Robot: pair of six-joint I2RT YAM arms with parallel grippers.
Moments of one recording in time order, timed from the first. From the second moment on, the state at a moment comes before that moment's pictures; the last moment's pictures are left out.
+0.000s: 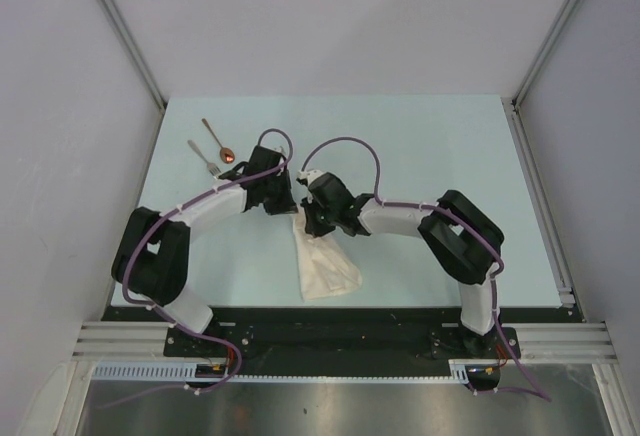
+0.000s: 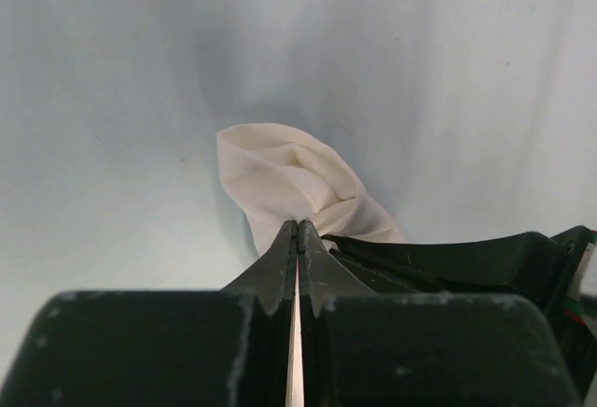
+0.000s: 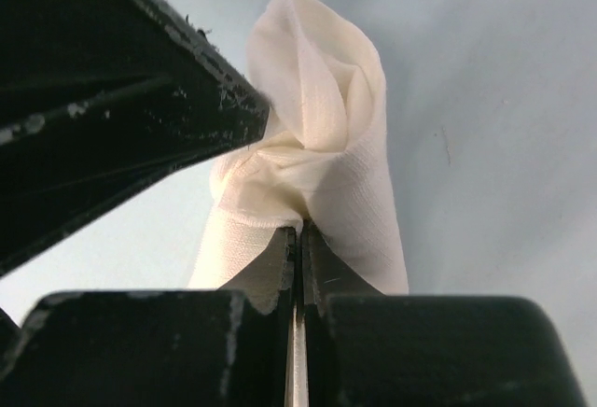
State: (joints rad) left arm -0.42 1.61 1.01 -0.38 0.14 -0.58; right arm 0.89 1.95 1.20 -0.04 -0.07 0.36
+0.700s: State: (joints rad) left arm -0.42 1.58 0.96 -0.36 0.14 -0.58; right arm 0.85 2.04 1.36 -0.16 -0.14 0.55
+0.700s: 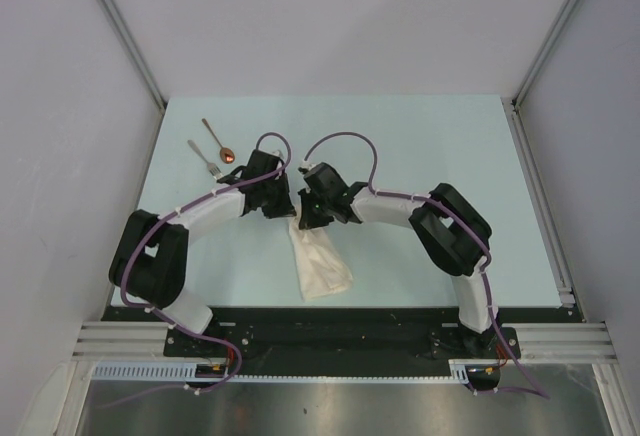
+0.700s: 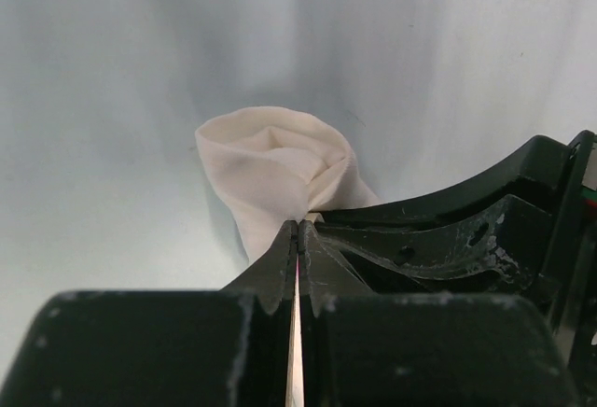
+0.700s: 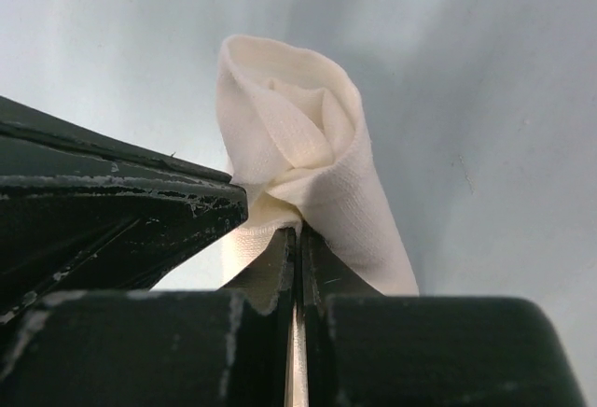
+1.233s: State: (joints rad) left arm -0.42 1.58 0.96 -0.33 0.14 -0.58; right arm 0.78 2.06 1.36 -0.08 -0.26 0.81
